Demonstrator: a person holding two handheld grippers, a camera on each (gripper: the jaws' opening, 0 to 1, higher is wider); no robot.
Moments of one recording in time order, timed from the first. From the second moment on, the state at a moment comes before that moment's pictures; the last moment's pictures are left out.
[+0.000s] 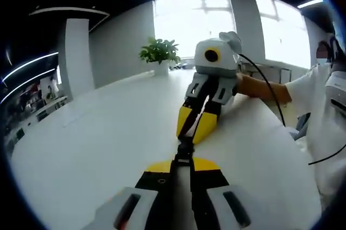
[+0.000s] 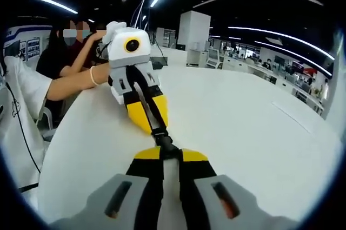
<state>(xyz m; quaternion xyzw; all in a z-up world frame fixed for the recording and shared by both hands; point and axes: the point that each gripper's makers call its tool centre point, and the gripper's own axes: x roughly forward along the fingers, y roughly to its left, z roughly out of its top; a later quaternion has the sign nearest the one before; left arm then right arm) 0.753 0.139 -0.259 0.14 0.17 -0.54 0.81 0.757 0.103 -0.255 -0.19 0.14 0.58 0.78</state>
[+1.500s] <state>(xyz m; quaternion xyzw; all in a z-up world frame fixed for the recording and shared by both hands) 0.760 0.137 -0.259 0.12 0.18 -0.51 0.83 0.771 0.108 -0.253 -0.17 0.16 0.53 0.81</state>
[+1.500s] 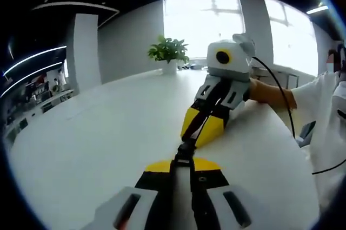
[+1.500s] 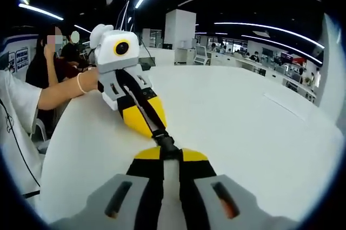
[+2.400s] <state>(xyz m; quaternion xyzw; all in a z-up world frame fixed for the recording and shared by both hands) 0.753 0.137 -0.253 0.14 0.14 -0.57 0.79 0.757 0.109 -0.254 -0.18 0.11 0.63 0.75</state>
